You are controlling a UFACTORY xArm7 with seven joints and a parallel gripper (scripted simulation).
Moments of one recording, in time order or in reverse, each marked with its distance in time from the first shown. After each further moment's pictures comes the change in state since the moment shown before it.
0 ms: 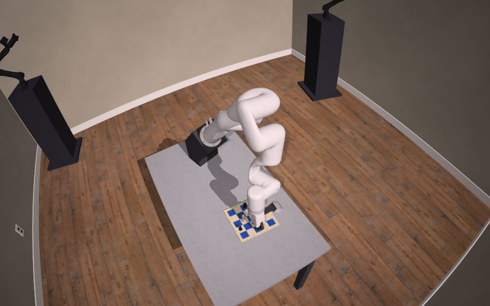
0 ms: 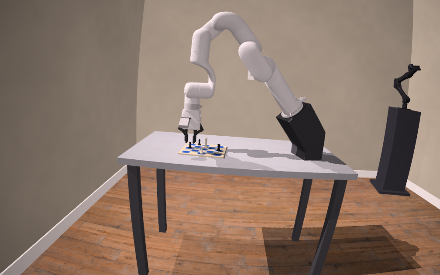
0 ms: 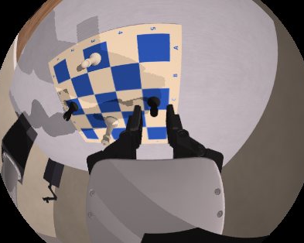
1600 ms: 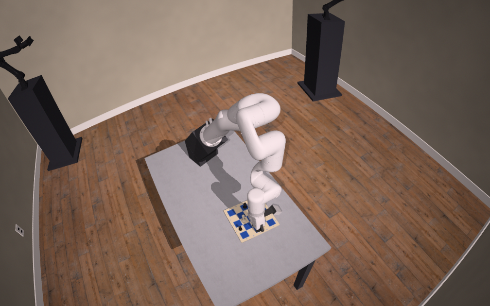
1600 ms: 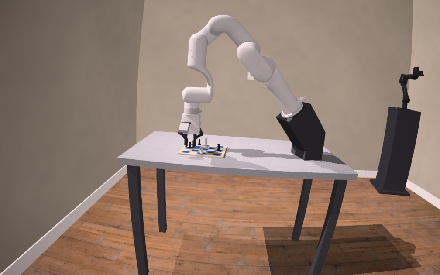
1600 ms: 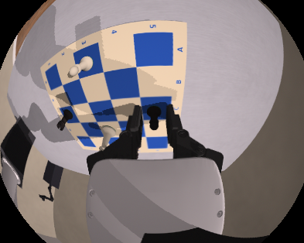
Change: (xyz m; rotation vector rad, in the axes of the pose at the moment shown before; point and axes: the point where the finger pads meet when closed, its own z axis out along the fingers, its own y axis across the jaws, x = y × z) arm 0.000 0.000 0.022 -0.001 0.000 0.000
